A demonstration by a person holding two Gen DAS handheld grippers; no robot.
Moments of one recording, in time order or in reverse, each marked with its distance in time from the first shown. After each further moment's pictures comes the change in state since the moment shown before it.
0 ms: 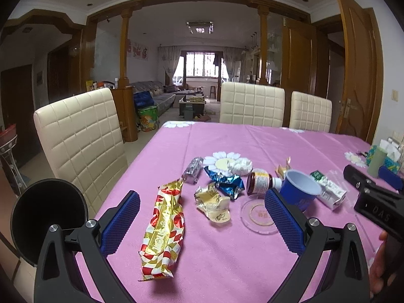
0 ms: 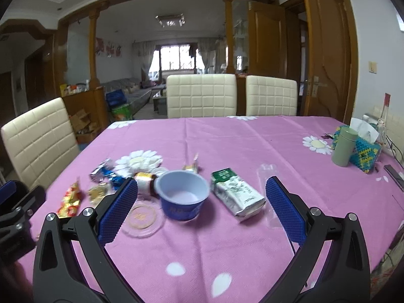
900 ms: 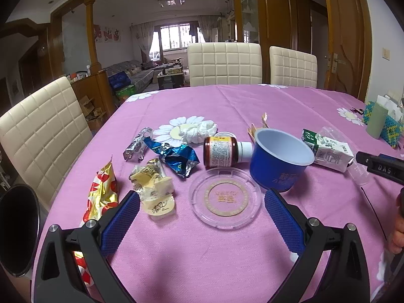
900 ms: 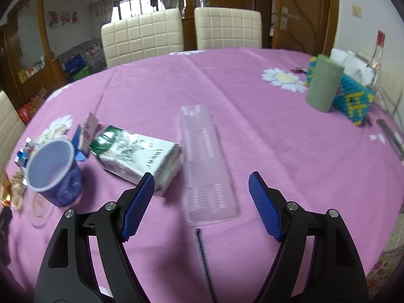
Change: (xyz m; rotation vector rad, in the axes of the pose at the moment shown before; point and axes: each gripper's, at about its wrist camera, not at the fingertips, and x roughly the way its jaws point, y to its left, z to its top) left arm 0.070 -0.084 -0.014 0.131 0.183 -0.067; right arm 0.107 -0.133 -0.020 0.099 0.362 -0.159
